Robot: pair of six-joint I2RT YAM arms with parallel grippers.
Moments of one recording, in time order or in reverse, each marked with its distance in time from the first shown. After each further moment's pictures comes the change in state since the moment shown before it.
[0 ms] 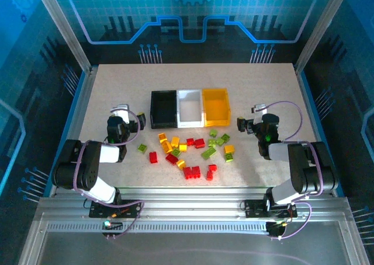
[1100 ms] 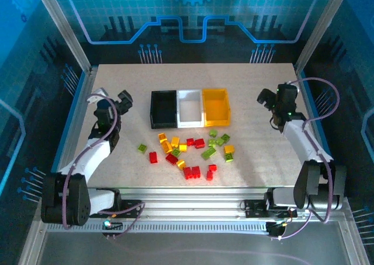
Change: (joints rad) left arm 0.020 -0.351 0.276 -0.635 -0.237 -0.513; right arm -0.129 -0.142 0.523 -0.889 0.166 0.572
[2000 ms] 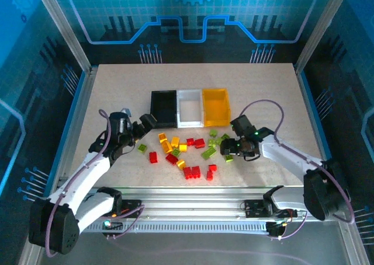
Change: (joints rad) left arm -0.214 -0.216 -0.060 -0.470 0.466 -0.285; right arm 0.570 -0.057 -0.194 -0.438 -0.151 -0.010
